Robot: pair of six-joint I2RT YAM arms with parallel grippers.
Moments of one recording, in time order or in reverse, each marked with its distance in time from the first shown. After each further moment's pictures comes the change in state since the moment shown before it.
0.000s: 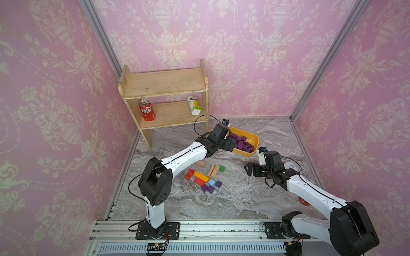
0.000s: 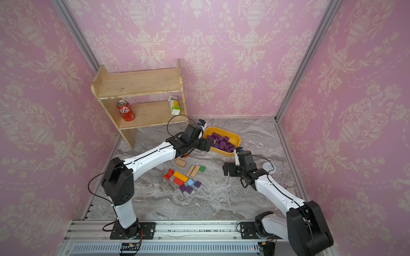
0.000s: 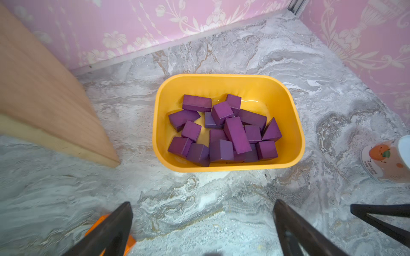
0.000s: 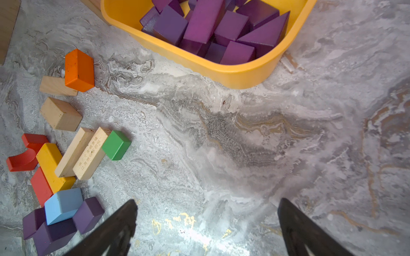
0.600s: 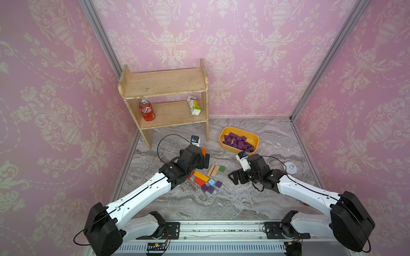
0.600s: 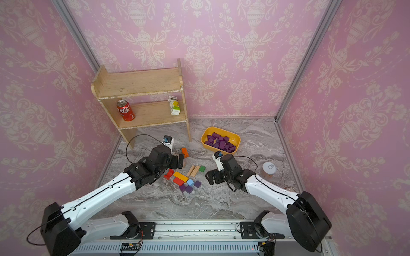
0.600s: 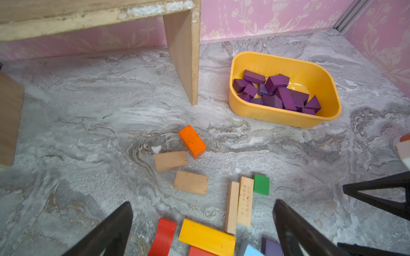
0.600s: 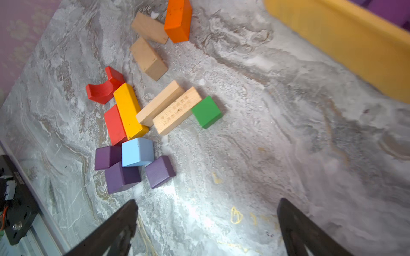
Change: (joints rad) left arm -0.001 -0.658 -0.593 -0.057 -0.201 -0.125; right arm 0.342 0.091 0.074 0.020 -0.042 -0.039
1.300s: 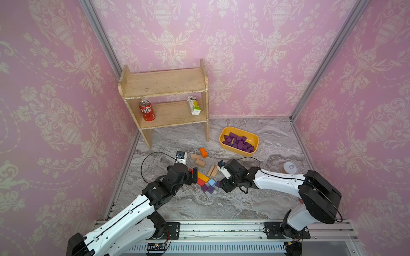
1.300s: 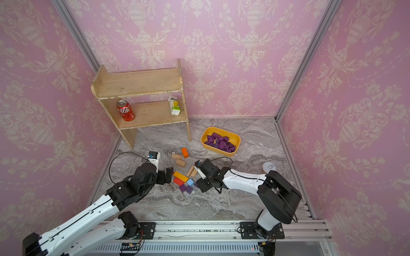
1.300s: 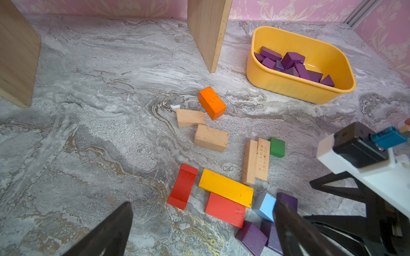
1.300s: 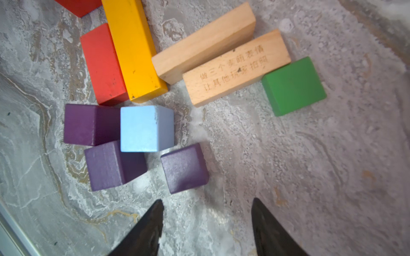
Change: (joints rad) left arm 0.000 -0.324 -0.257 -0.071 0.000 -0.076; right arm 0.184 0.319 0.195 -0.106 0.088 -0.095
